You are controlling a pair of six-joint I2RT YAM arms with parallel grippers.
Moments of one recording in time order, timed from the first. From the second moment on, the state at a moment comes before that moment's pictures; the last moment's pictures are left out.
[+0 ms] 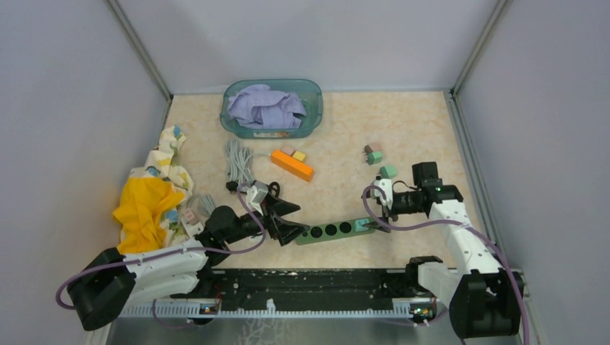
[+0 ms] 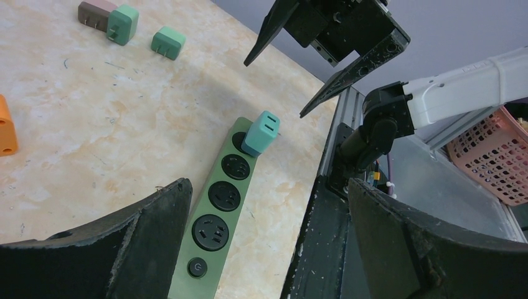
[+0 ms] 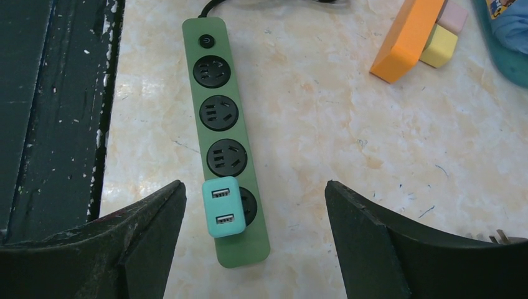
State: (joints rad) left arm -0.88 0.96 0.15 0.89 0.31 -0.51; right arm 0.05 1.00 0.66 -0.86 -1.12 -1.36
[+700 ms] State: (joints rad) left arm -0.88 1.00 0.14 0.92 0.30 -0.51; right arm 0.14 1.05 0.63 -0.86 -1.04 -1.40
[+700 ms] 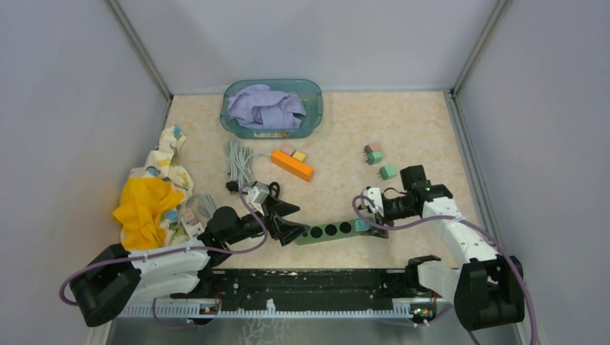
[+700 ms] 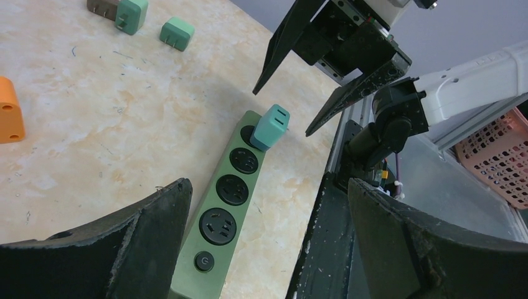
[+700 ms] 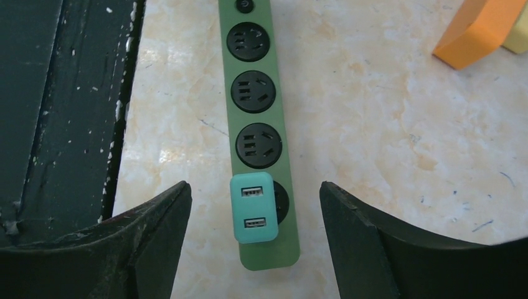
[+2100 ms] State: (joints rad) left arm -1.16 1.55 0.37 0.90 0.18 0.23; right arm 0.38 1.13 0.61 -0.76 -0.84 -1.41
